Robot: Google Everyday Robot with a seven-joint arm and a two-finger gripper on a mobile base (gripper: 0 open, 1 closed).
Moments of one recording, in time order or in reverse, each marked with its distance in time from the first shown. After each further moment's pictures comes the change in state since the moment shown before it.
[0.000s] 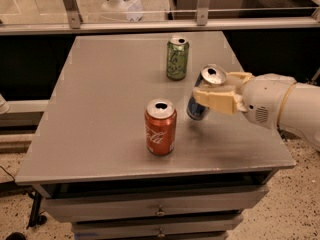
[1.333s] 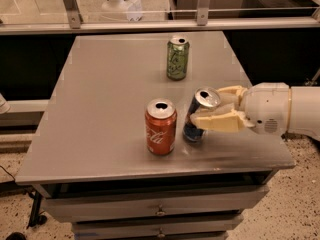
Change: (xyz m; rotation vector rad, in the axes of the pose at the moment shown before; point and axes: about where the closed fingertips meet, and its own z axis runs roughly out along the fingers) arm 0.028 0.038 -0.007 -0.345 0.039 -0.112
